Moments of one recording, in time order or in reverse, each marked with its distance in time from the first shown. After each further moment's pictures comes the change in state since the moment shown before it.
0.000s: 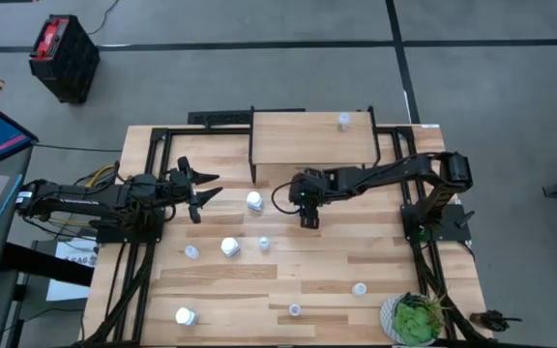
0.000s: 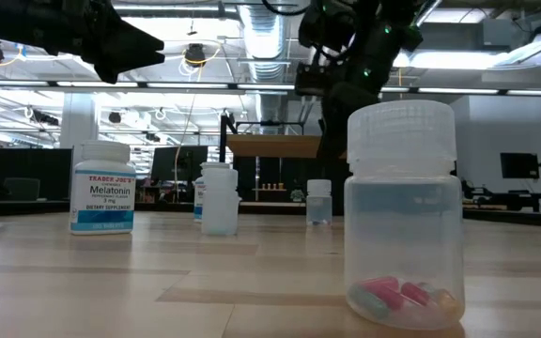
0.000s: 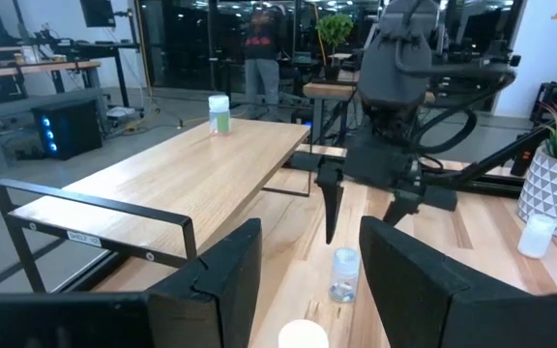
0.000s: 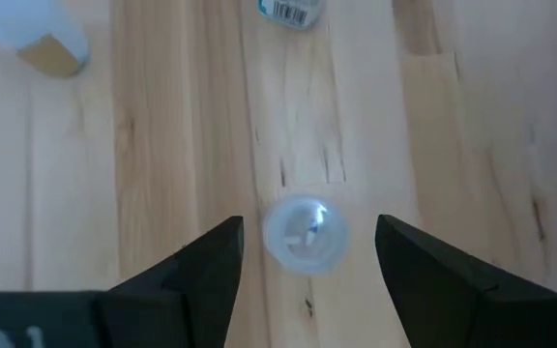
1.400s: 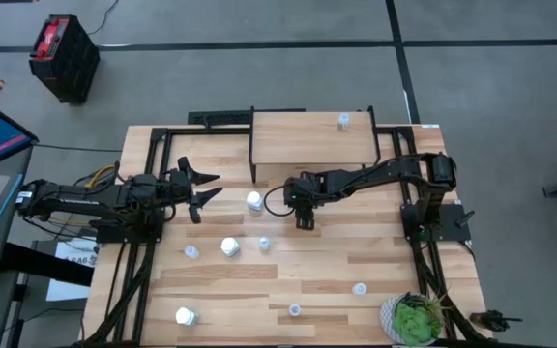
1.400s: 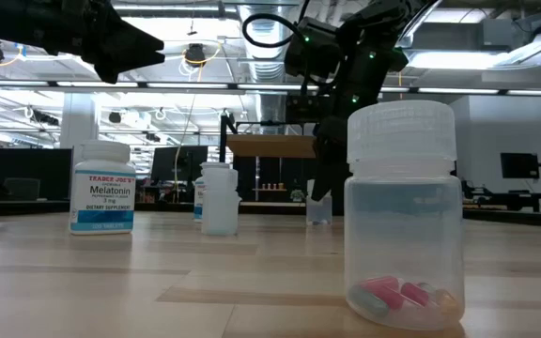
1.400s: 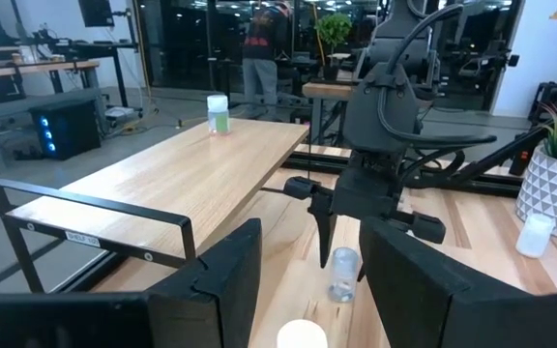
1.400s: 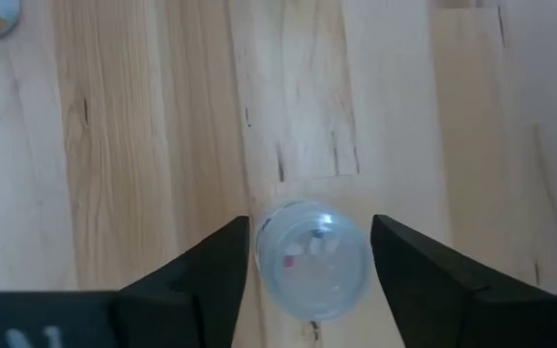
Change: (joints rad) left arm 0.000 0.000 0.000 0.000 0.003 0.000; right arm -0.009 0.122 0.051 -0.016 0.004 0.015
